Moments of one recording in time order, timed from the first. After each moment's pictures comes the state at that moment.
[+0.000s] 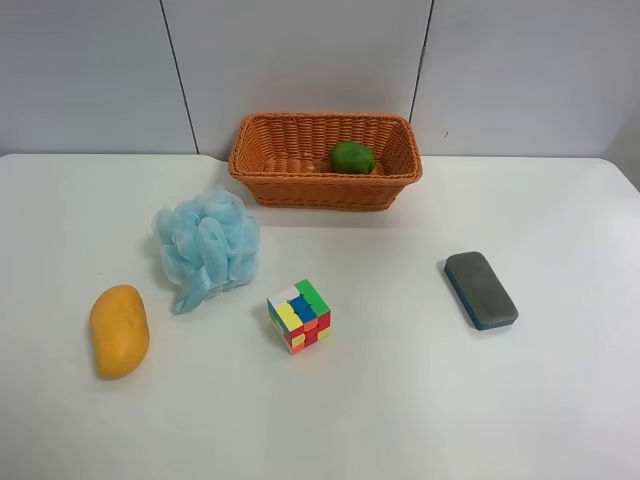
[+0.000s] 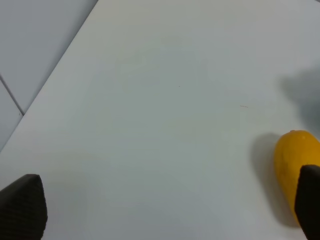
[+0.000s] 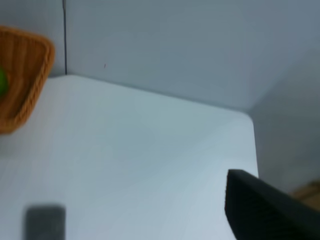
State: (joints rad) left arm 0.10 -0.01 -0.52 0.19 1.07 -0.19; right arm -0.10 0.91 -1.24 0.17 1.02 -0.34
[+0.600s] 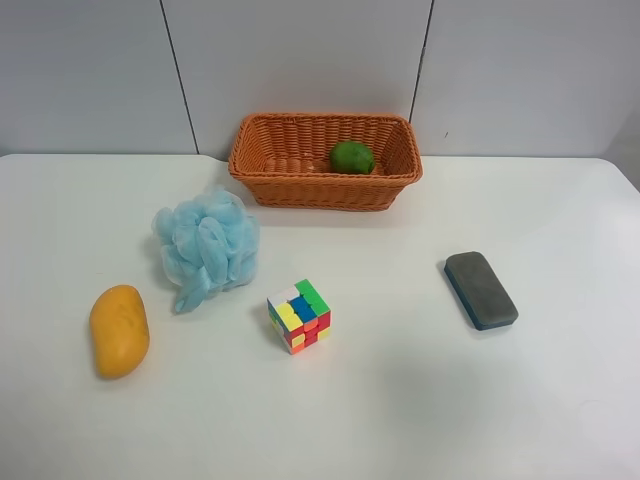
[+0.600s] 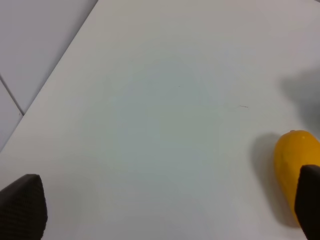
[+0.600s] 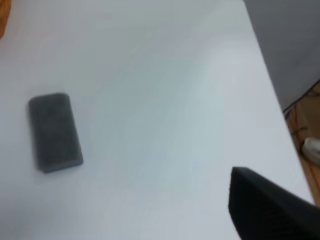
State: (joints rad) left arm 0.10 -0.01 -0.52 0.19 1.07 -0.19; right arm -0.10 0.28 -0.70 0.06 1.10 -0.06
